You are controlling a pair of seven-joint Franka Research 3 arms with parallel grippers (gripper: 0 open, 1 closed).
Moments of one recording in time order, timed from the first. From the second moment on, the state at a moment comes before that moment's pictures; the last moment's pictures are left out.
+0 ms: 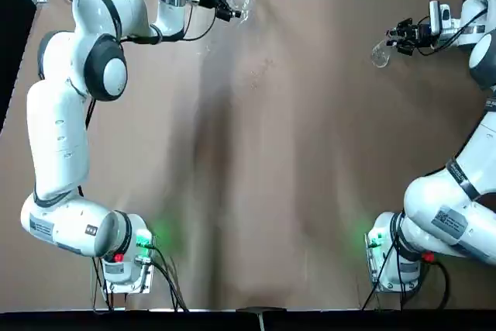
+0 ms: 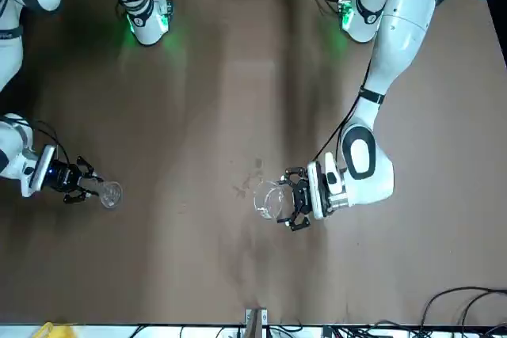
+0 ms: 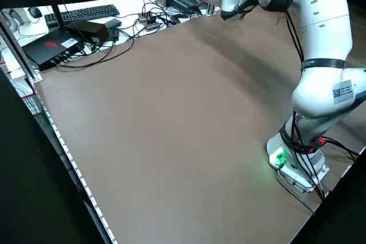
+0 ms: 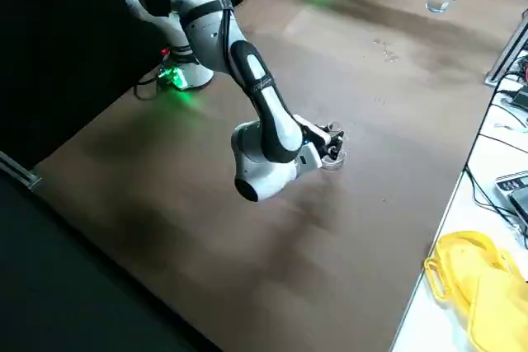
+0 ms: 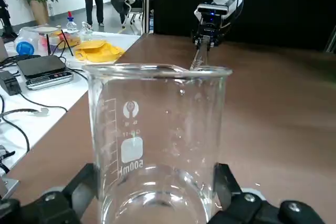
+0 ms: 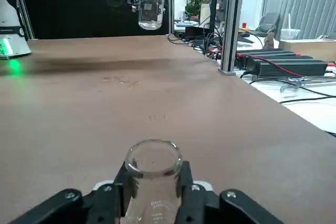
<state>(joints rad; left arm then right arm) -0.27 0.76 -0.15 -1.42 -1.38 2.20 1.99 -0.47 0.83 -0.06 -1.56 1.17 1.56 -2.47</state>
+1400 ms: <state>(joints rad) -0.36 0.72 -0.15 -1.42 -1.28 2.28 1.99 -0.19 0.76 0.01 -1.60 1.29 1.70 -2.37</state>
